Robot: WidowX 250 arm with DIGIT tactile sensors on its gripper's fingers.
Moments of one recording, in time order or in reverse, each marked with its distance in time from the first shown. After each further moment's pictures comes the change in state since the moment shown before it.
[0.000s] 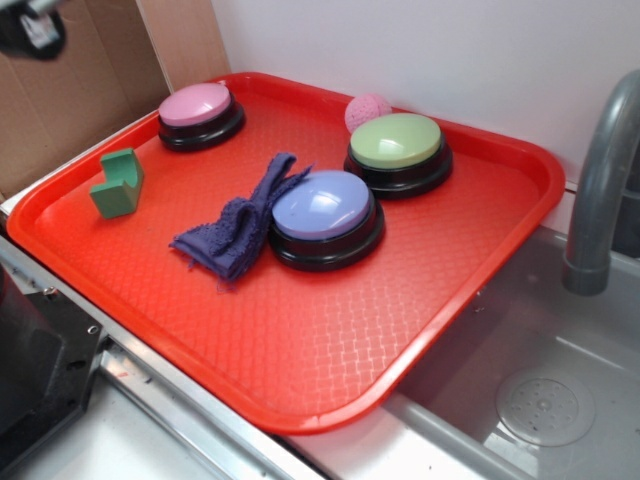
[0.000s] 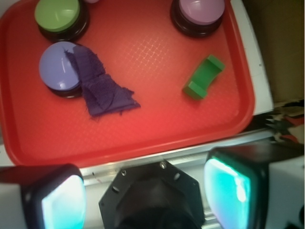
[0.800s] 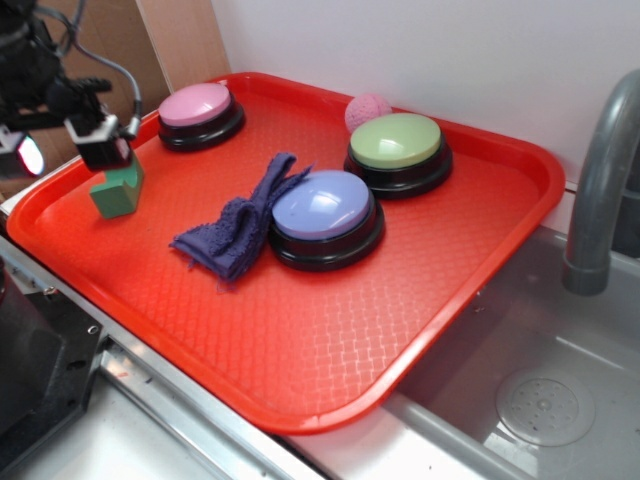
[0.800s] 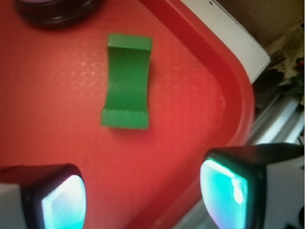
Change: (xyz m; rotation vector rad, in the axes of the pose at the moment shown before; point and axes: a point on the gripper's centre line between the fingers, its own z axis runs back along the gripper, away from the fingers) arm 0.033 0.077 -0.123 0.107 -0.041 0.543
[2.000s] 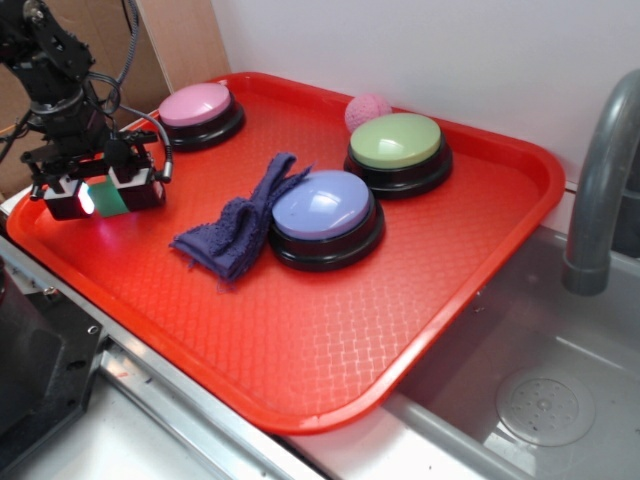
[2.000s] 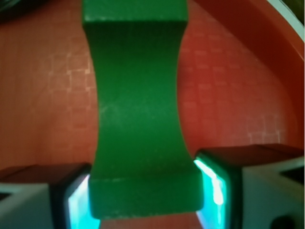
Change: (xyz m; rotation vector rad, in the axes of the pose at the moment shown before) arm 0.011 -0.012 -0.045 -0.043 0.016 -0.014
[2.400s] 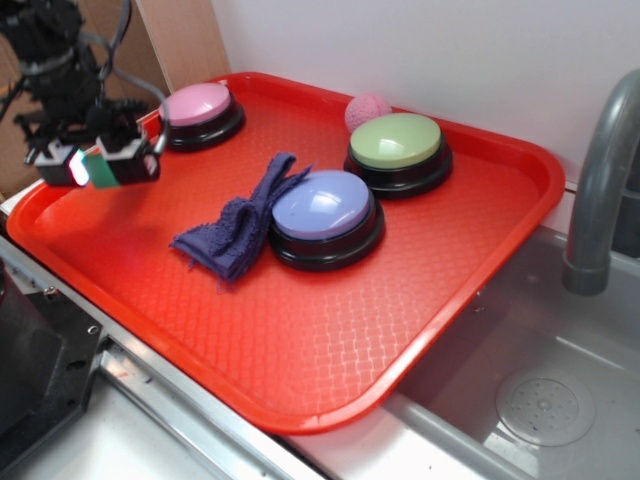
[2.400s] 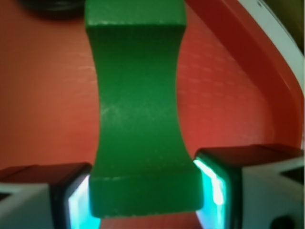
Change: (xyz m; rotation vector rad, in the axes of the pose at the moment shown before) arm -0.002 -0.019 0.047 -0.033 0.008 -0.220
